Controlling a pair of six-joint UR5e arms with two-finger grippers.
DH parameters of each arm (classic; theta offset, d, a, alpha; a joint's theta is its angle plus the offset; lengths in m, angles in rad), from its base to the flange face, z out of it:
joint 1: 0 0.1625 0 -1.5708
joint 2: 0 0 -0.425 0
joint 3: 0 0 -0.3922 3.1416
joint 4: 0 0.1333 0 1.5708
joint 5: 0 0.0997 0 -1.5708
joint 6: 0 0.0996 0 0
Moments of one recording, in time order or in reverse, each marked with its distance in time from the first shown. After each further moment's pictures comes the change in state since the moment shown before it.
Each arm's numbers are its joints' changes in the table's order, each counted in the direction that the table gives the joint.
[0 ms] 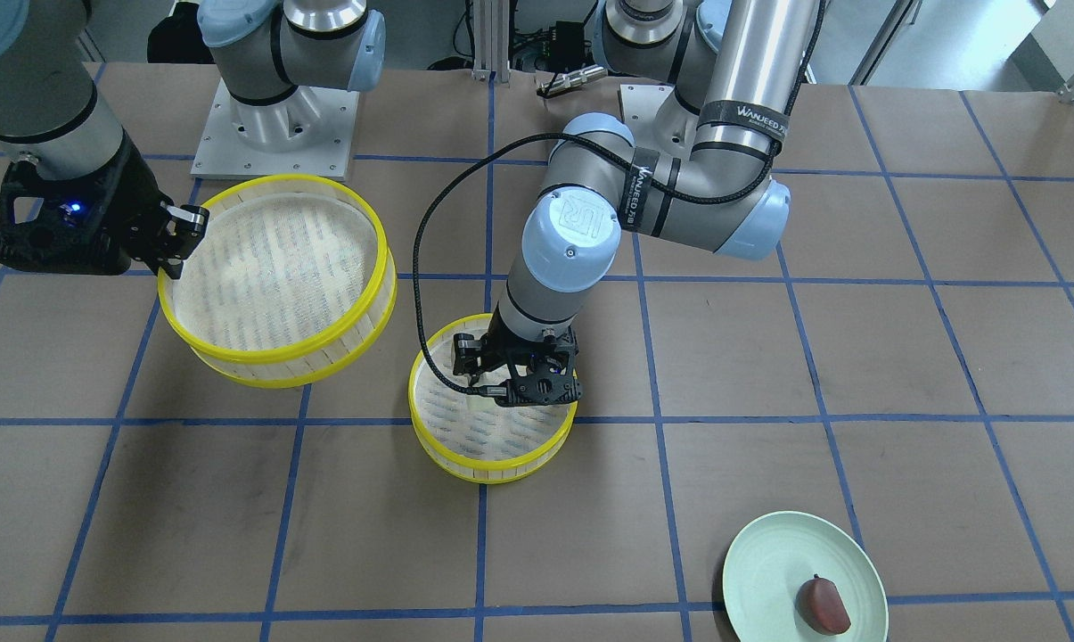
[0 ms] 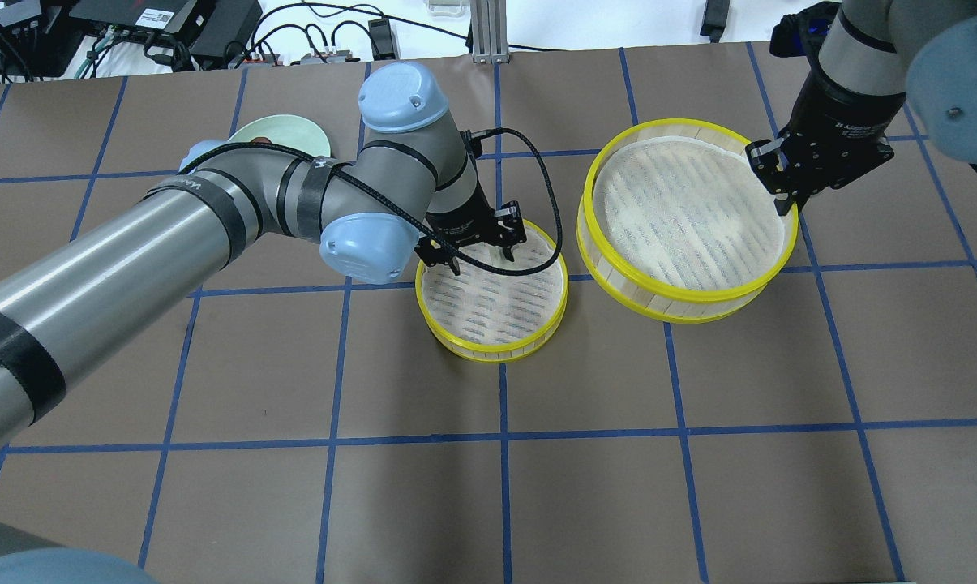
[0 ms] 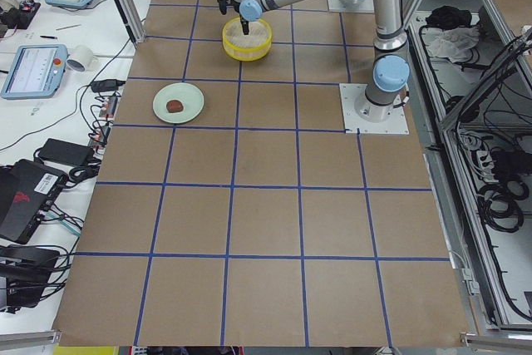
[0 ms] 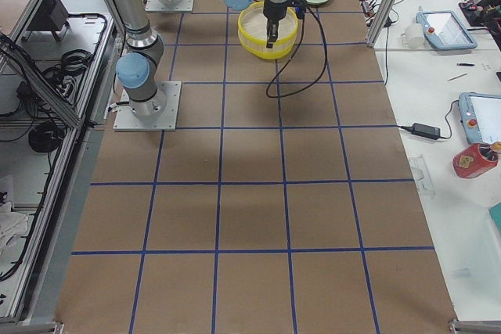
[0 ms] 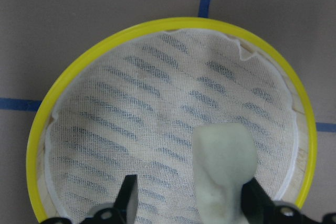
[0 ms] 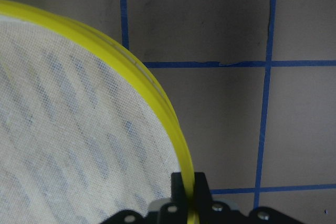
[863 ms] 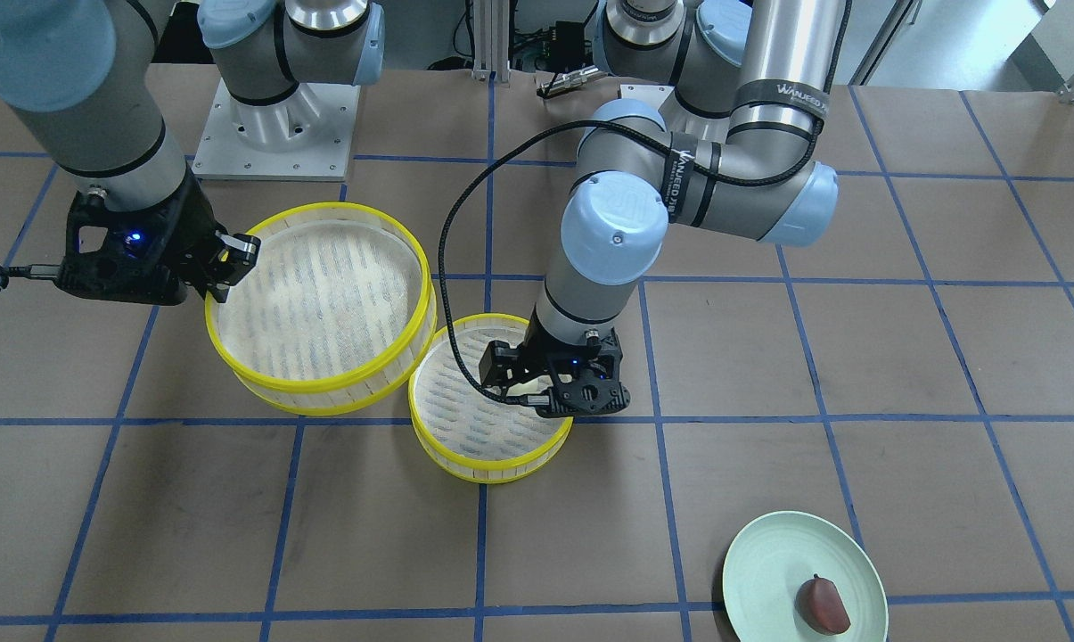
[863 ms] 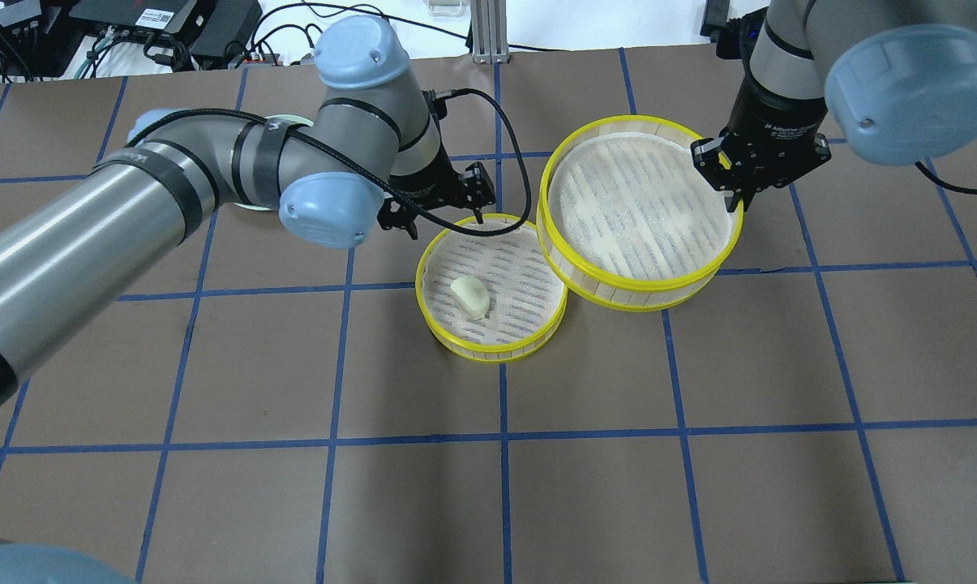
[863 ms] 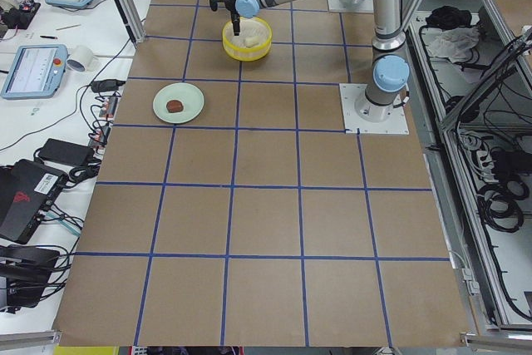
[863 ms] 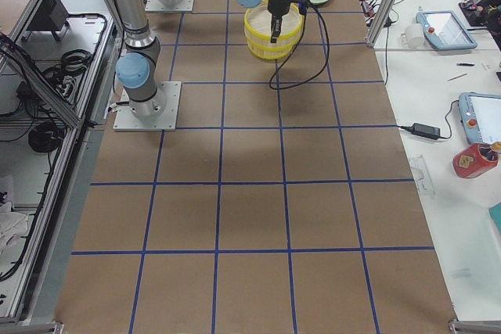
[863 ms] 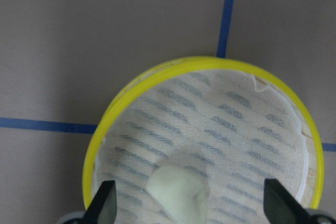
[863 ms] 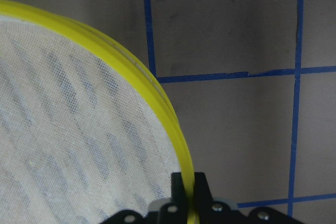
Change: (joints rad) left arm 0.068 -0.033 -0.057 -0.048 0.063 0.060; right arm 0.093 -0.062 0.019 -0.048 0.001 0.144
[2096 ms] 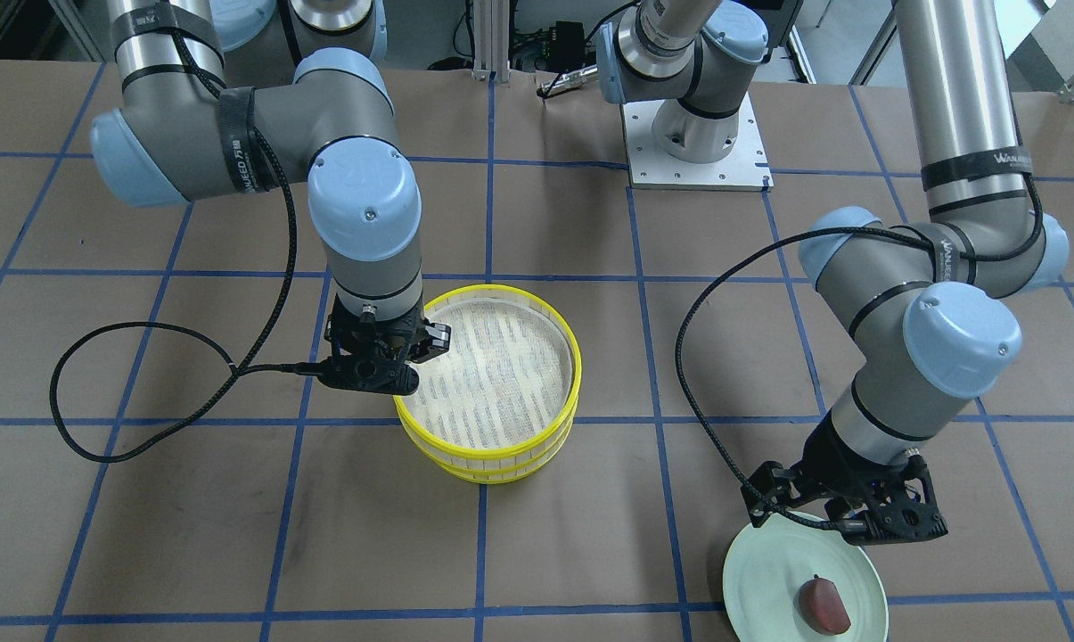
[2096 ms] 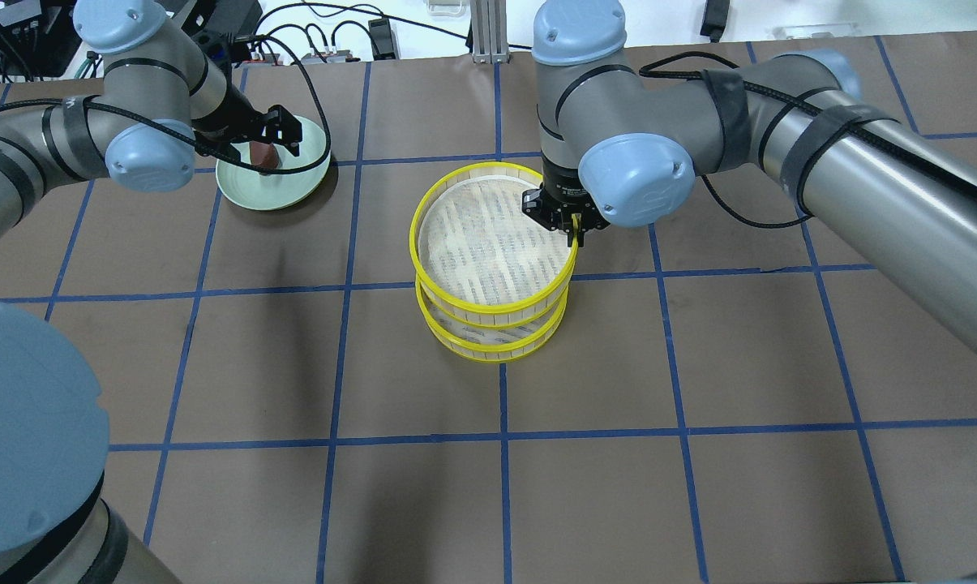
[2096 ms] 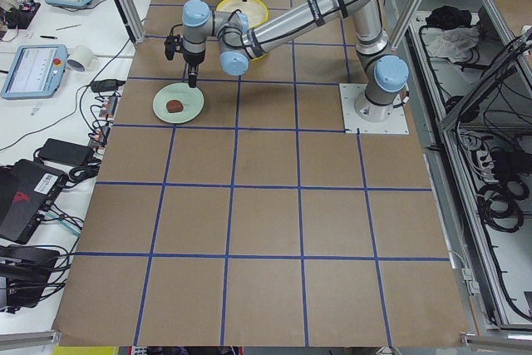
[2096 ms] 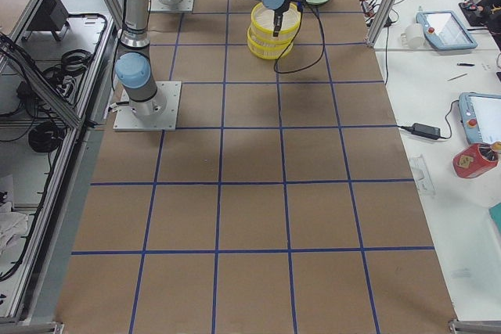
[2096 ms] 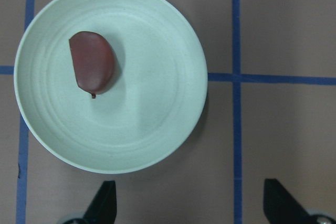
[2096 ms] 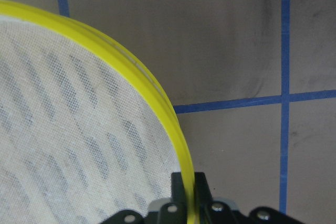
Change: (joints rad) left arm 0.406 0.107 -0.064 0.196 0.028 0.472; right arm 0.290 -0.257 0.031 -0.207 -0.001 0.318
